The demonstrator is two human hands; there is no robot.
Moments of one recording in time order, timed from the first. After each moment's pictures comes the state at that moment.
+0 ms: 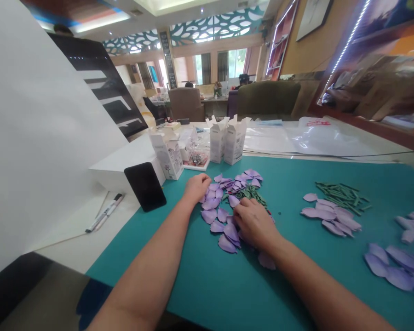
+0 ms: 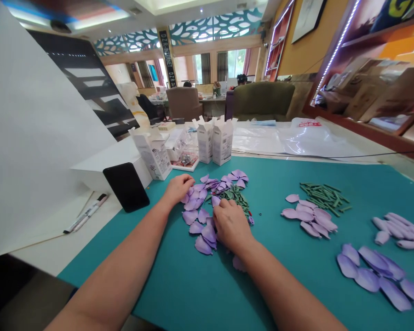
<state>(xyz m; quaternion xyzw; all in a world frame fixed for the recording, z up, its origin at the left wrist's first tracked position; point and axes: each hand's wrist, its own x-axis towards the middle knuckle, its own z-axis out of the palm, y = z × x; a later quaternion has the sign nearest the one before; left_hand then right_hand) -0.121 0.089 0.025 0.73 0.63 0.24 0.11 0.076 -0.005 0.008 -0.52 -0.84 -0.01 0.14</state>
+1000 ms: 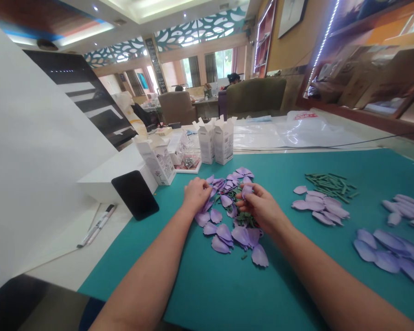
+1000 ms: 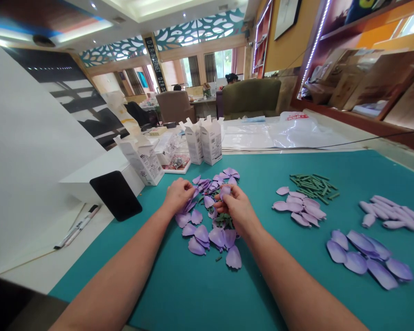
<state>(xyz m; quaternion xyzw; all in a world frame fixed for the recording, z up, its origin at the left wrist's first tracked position) -0.092 0.083 0.016 0.74 0.64 0.20 0.03 0.096 0.010 0.024 -0.47 -0.34 0.58 0.57</state>
